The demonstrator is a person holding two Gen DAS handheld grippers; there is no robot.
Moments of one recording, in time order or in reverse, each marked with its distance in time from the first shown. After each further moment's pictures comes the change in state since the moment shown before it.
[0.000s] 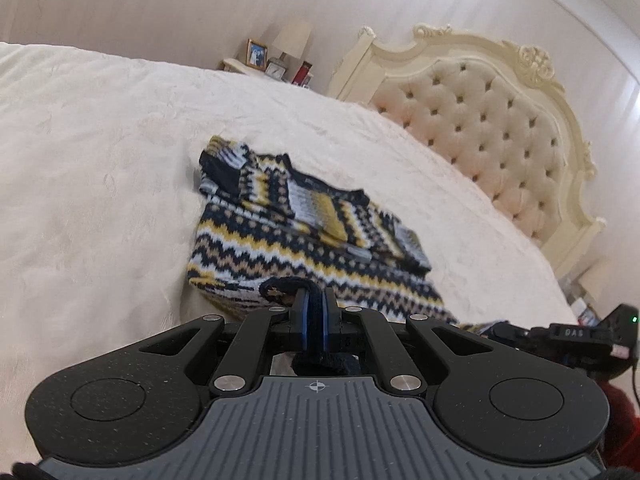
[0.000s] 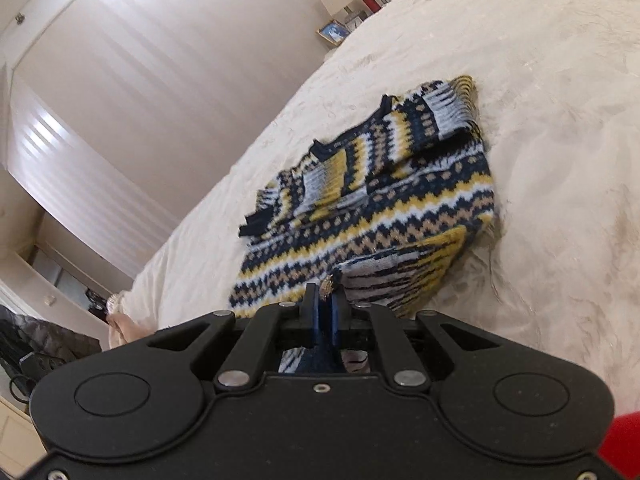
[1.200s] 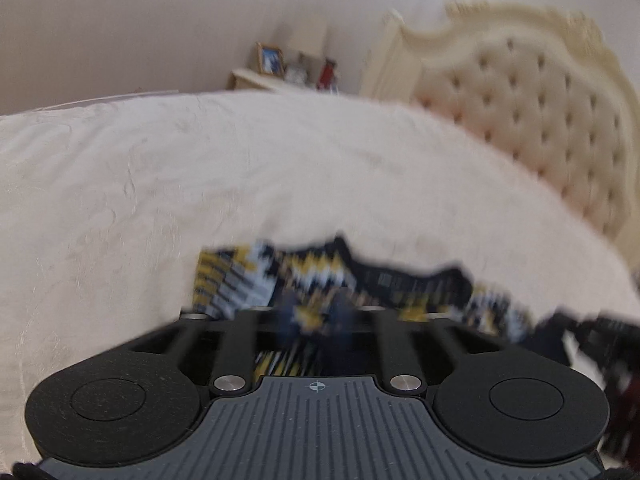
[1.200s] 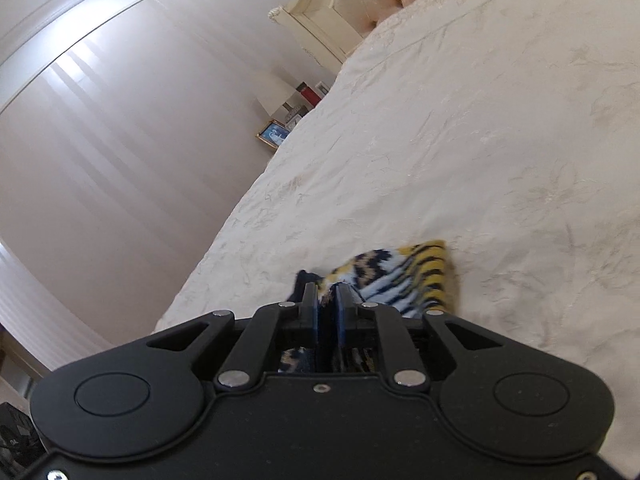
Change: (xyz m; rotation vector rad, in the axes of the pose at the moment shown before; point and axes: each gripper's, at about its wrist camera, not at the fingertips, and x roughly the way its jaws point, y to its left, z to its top) left arm 0.190 0.029 0.116 0.159 0.046 0.147; right arm 0.141 -0.096 0.141 0.085 -0.299 -0.108
